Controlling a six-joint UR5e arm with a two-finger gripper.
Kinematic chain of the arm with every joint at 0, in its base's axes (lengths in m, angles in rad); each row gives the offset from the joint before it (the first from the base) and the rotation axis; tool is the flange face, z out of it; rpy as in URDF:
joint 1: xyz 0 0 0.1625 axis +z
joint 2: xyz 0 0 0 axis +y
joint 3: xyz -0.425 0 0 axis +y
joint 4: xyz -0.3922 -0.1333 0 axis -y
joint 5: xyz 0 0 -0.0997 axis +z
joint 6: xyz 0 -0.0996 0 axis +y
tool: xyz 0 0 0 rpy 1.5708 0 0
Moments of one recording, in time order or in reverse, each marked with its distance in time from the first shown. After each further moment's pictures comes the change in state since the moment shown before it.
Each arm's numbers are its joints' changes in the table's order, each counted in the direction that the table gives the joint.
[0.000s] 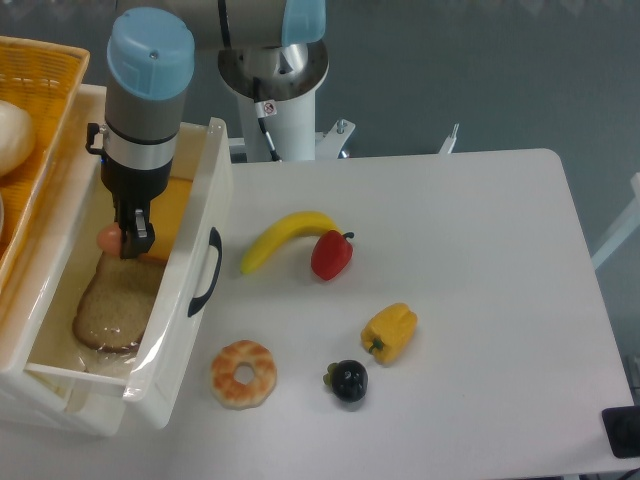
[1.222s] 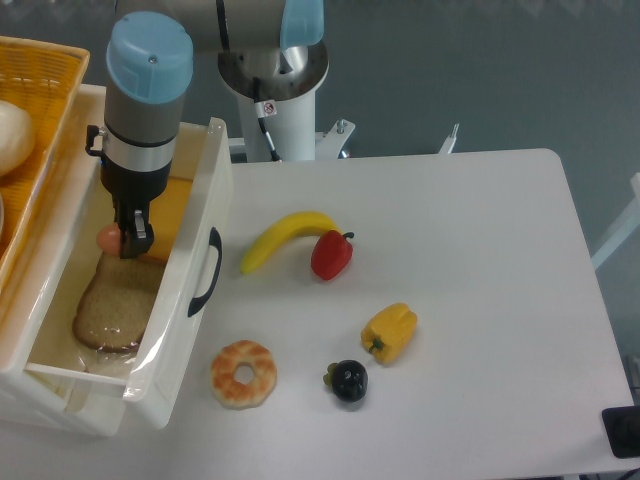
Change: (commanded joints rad) arm -0.002 0.000 0.008 0.000 0.000 -0.002
